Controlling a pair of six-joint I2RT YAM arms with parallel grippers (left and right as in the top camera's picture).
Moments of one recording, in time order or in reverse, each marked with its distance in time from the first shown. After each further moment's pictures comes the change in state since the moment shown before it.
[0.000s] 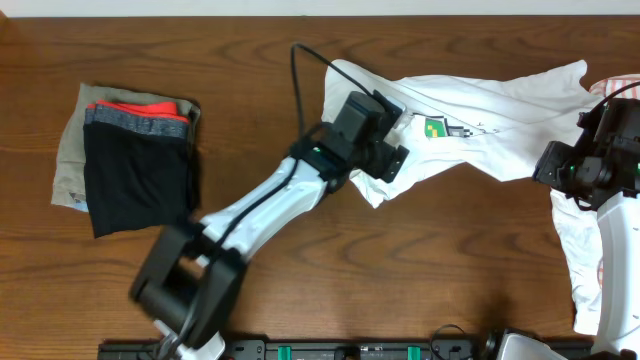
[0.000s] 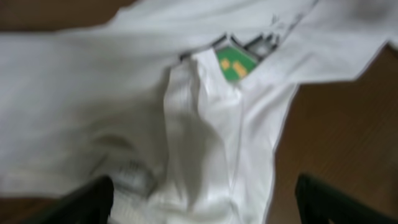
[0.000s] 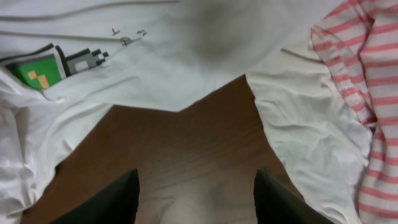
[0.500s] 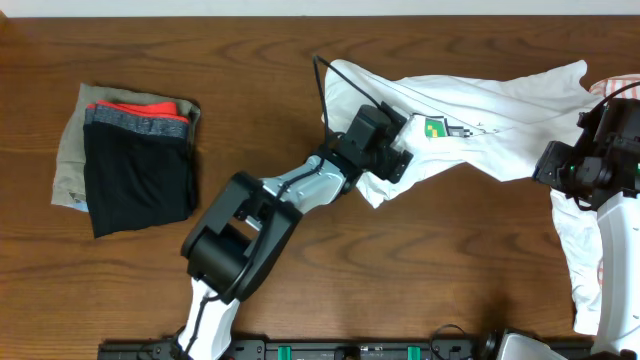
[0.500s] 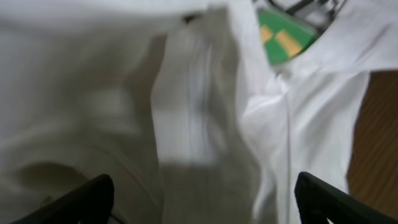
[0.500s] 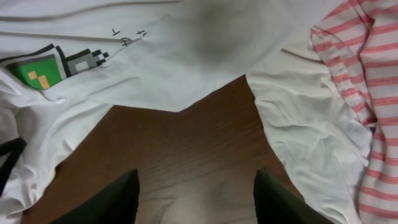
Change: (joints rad) left arm -0.001 0.257 0.000 0.254 0.000 -0.004; right arm 0.000 0.000 0.000 0.000 -0.002 0.000
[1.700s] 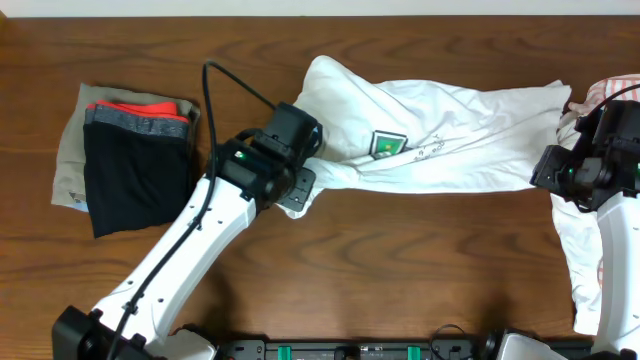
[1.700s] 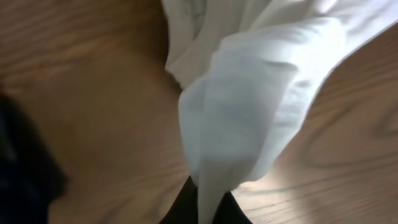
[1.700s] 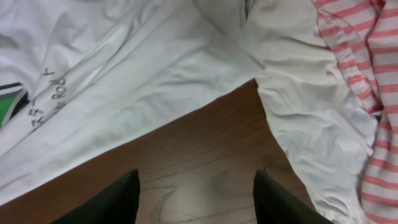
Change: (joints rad) left arm 0.155 -0.640 0.002 -1.130 -0.188 -0.014; right arm 0.000 0.002 0.000 -0.039 -0.006 0.000
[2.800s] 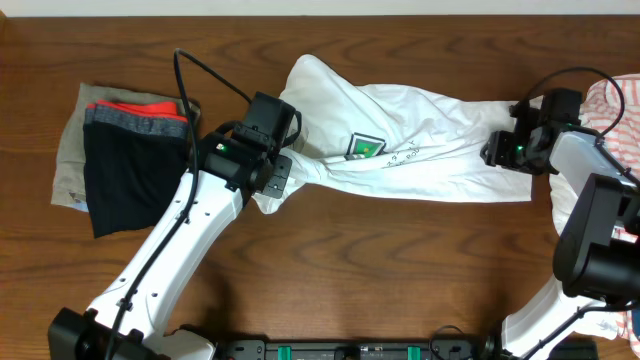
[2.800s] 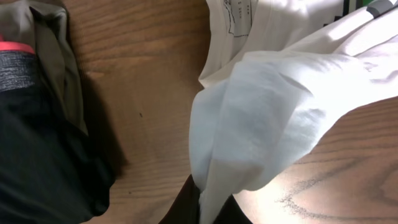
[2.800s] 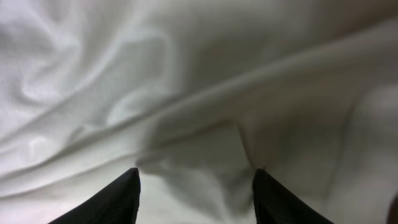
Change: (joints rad) left arm 0.086 0.000 0.000 0.011 -0.146 0.000; right arm 0.060 0.596 0.002 0.492 -0.218 -0.173
